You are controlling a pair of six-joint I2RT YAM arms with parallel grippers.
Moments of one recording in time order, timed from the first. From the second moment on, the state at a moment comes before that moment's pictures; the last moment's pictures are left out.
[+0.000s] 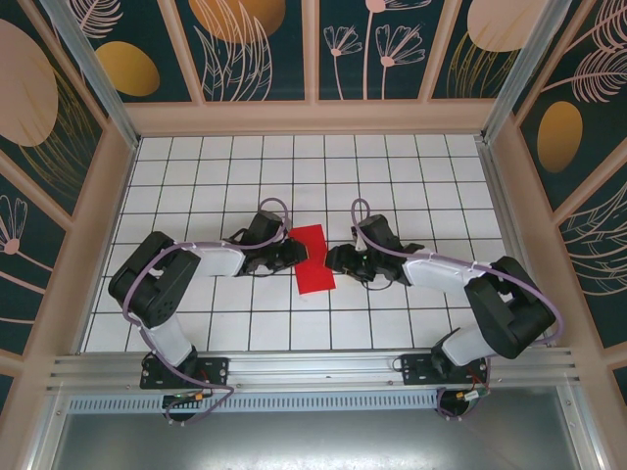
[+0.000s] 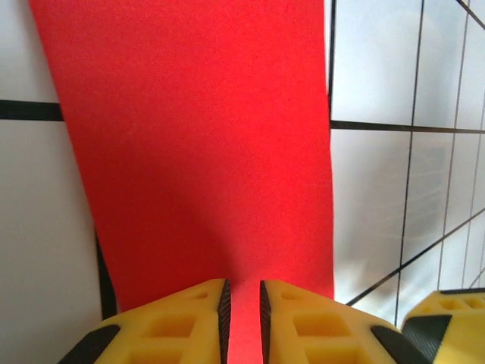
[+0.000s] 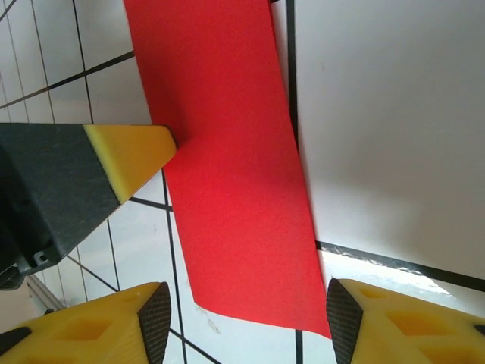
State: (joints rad) left arm -0.60 1.75 0.75 0.15 0.37 -0.88; right arm 0.64 1.46 0.65 -0.06 -0.40 0.88
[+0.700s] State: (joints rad) left arm -0.60 1.75 0.71 0.18 0.34 -0.89; right arm 0.69 1.57 0.65 -0.06 -0.46 0.88
